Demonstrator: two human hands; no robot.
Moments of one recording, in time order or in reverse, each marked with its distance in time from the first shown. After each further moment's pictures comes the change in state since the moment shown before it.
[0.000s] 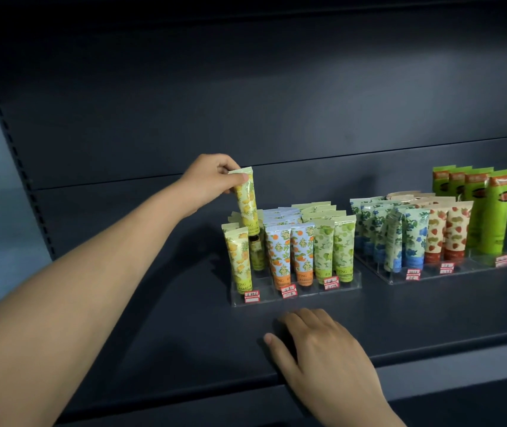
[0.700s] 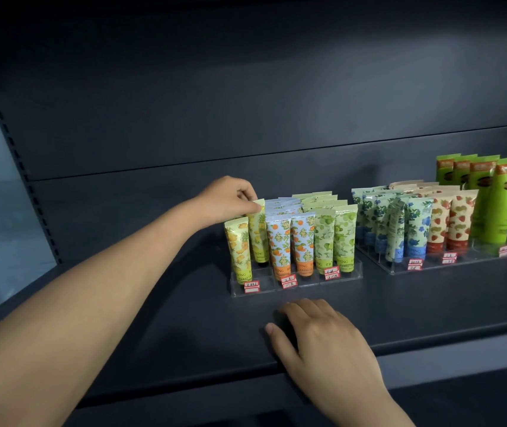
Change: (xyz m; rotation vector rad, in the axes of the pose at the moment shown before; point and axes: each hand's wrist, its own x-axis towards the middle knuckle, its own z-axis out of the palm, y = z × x) left_hand -0.011 -0.019 0.032 0.248 -0.200 -0.039; right_hand -0.001 0.002 -0.002 -0.003 -0.050 -0.006
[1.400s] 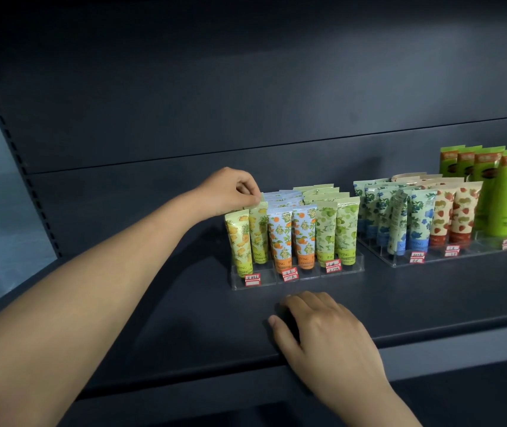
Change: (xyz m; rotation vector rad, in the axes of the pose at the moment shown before) left_hand 0.000 -0.003 -0.001 0.017 -0.002 0.063; right_hand 0.000 -0.003 -0.007 0.057 -0.094 0.046
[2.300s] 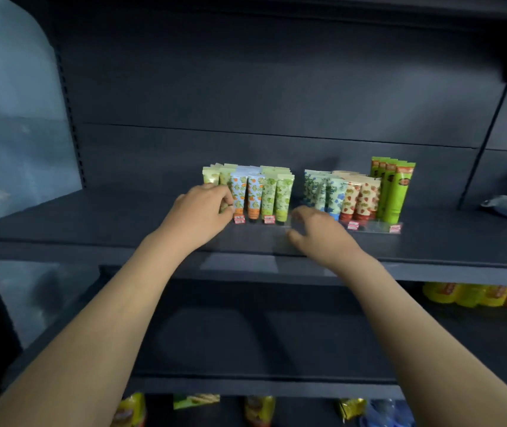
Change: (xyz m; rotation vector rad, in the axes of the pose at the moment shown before) left_hand -0.183 0.118 0.060 0.320 0.288 -0.104; right_hand 0.001 0.094 -0.129 0.099 -0.386 -0.028
